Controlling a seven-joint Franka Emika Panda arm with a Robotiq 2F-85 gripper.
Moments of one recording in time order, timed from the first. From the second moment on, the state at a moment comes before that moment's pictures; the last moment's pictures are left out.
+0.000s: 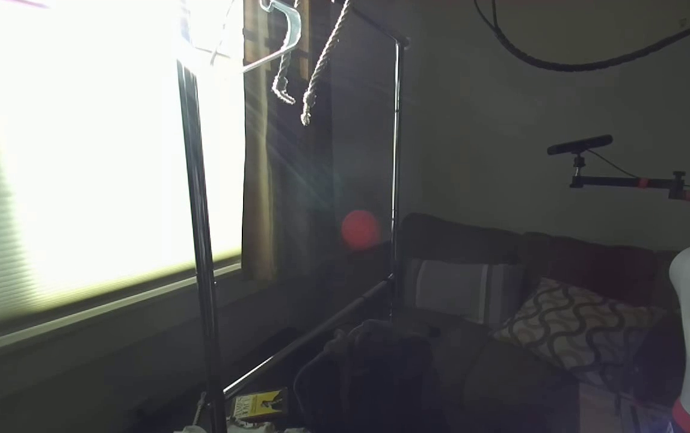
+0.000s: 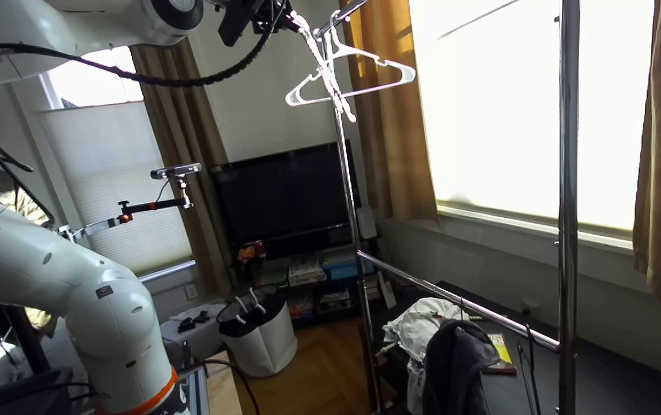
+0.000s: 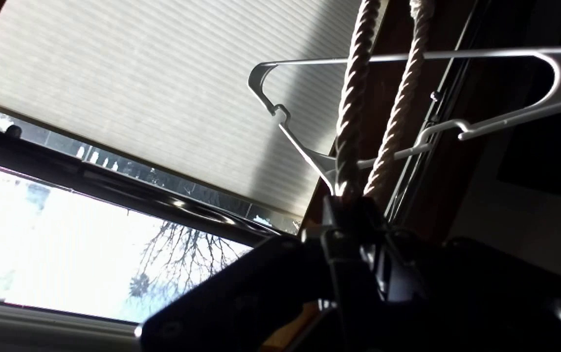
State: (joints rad) arm 0.29 -0.63 -0.02 -1.91 0.06 2.55 -0.50
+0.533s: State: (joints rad) arm 0.35 -0.63 -0.05 -1.92 0.08 2.73 -0.47
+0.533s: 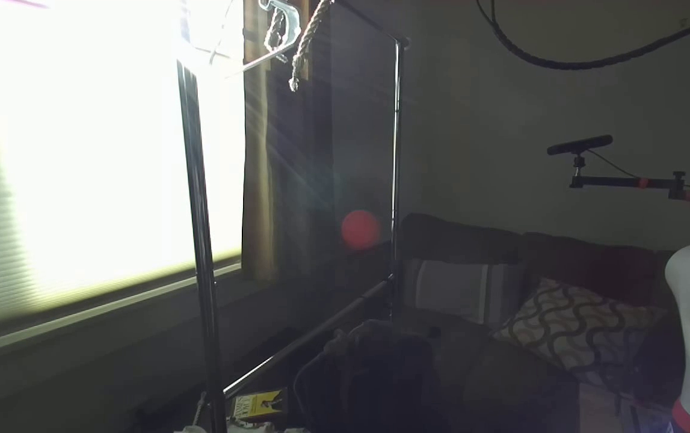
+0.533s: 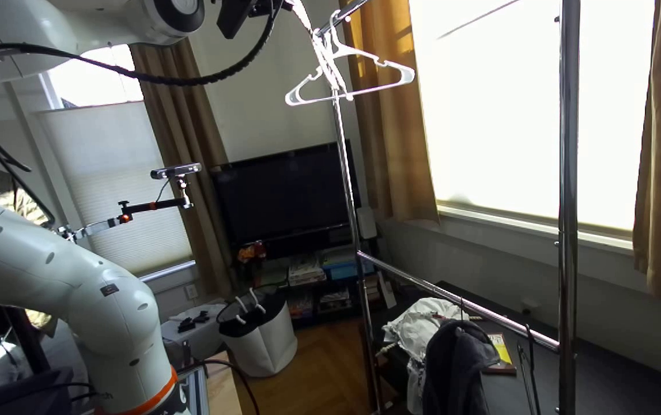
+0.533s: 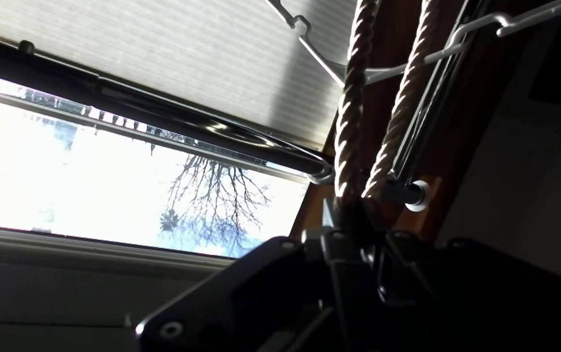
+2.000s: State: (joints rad) arm 0.69 -0.59 -0.24 -1.99 0.32 2.93 -0.47
